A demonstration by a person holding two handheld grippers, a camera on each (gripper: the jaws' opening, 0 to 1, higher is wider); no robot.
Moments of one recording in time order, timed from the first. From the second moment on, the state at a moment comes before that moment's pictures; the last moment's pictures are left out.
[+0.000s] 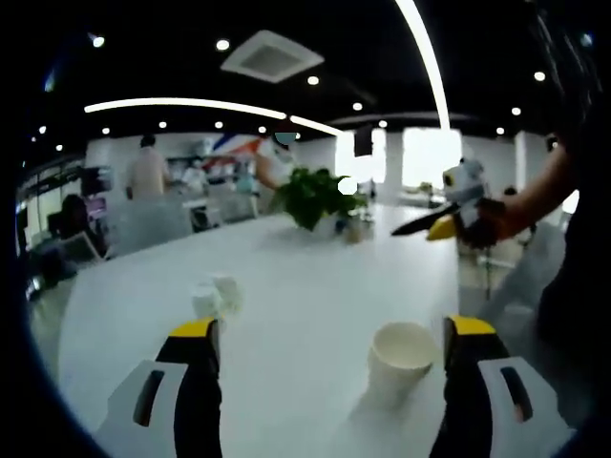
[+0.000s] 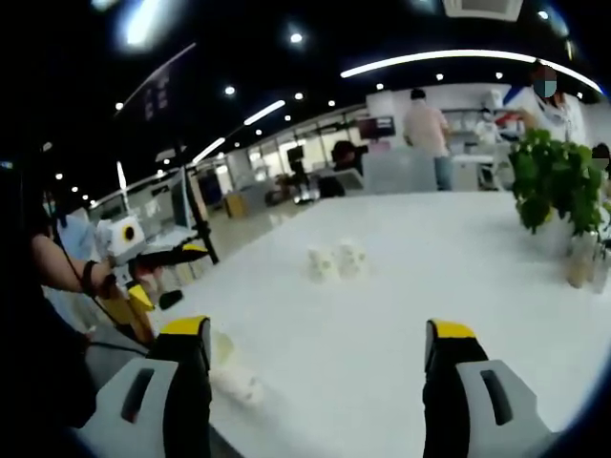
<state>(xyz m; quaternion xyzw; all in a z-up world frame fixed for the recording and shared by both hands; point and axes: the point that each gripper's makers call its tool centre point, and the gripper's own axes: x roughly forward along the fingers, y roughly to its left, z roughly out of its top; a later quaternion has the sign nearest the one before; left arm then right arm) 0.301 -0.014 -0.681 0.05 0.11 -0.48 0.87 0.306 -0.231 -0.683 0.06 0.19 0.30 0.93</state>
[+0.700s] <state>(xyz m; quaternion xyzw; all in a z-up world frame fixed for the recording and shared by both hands) 0.328 0.043 -0.663 0.04 0.10 -0.39 0.91 0.307 -0.227 -0.680 0.06 0.19 0.30 0.93</state>
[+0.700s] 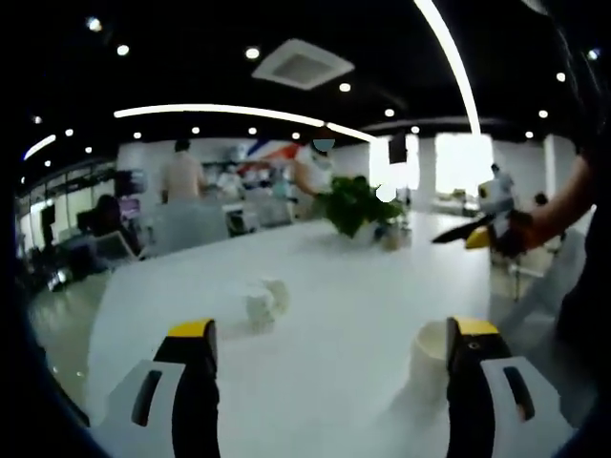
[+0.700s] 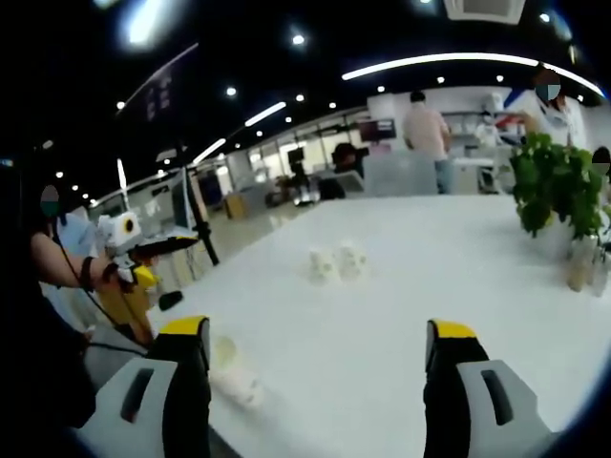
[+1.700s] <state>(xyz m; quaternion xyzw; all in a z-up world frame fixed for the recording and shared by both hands) 0.330 0.048 -0.696 0.04 0.13 -0.39 0.91 0.420 -0.139 -0.666 -0.06 0.18 0.43 0.88</state>
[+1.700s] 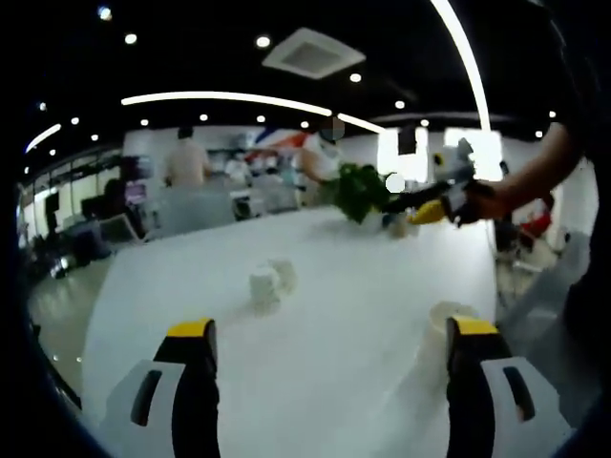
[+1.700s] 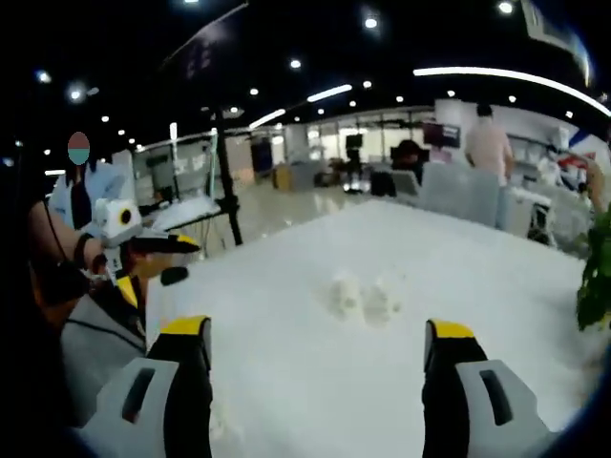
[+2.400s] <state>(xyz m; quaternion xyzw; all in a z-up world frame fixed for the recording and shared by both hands) 0.333 0.050 -0.723 0.04 0.15 -0.39 0.91 0.494 -0.068 -0.685 -0.15 0.19 0.51 0.82</state>
